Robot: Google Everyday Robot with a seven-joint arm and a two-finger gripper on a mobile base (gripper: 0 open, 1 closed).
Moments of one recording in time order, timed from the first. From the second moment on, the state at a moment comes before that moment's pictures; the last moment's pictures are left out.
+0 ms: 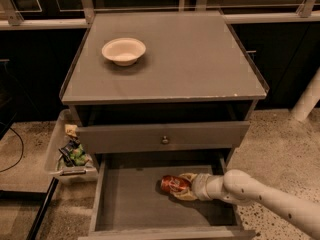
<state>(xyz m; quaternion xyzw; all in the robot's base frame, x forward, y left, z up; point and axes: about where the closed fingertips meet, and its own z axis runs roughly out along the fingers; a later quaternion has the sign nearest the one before) 0.539 -0.114 0.386 -0.54 0.72 0.18 0.39</state>
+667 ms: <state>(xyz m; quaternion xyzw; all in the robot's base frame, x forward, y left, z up) 0.539 -0.114 0.386 -0.54 0.72 0.18 0.39</state>
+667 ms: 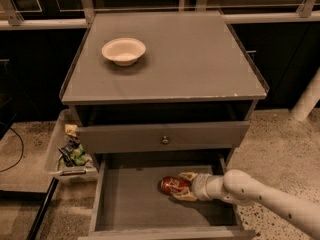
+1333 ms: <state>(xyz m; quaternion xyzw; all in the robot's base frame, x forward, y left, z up) 0.535 -0.113 0.416 -0.57 0.69 0.18 0.41</state>
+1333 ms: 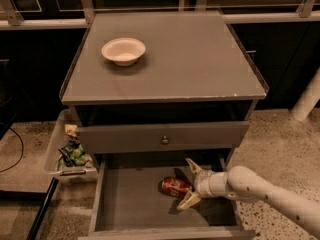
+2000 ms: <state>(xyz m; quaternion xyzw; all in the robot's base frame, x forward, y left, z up) 0.506 -0.148 0.495 -0.60 0.66 0.18 0.42</state>
